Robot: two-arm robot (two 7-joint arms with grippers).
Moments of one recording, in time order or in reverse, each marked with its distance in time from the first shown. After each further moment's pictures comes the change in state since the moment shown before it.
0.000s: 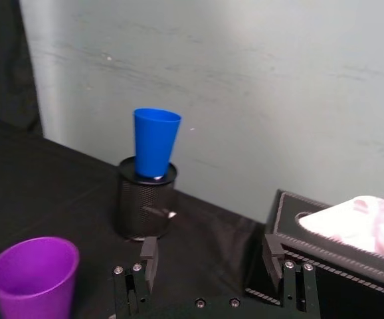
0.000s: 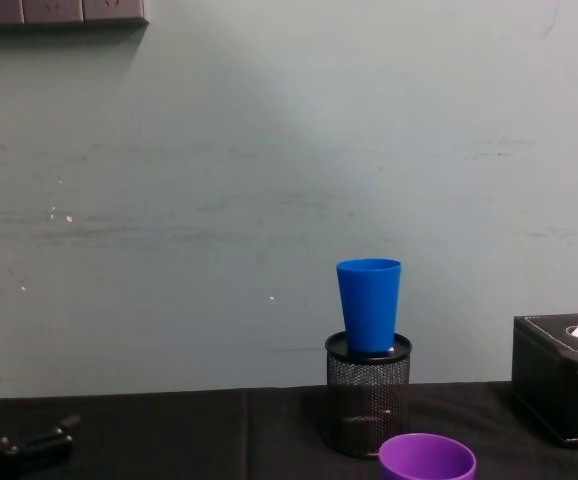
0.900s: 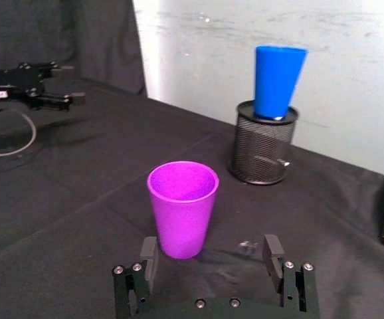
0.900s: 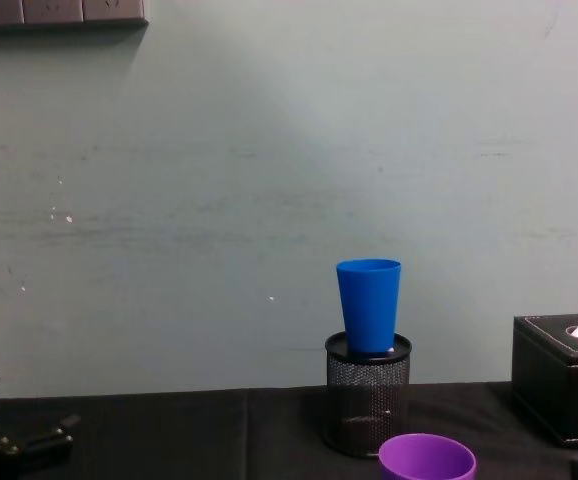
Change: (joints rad) left arm 0.000 0.000 0.000 0.000 0.000 0.000 0.000; right arm -0.095 -0.007 -0.026 0.014 0.053 -0.007 0.257
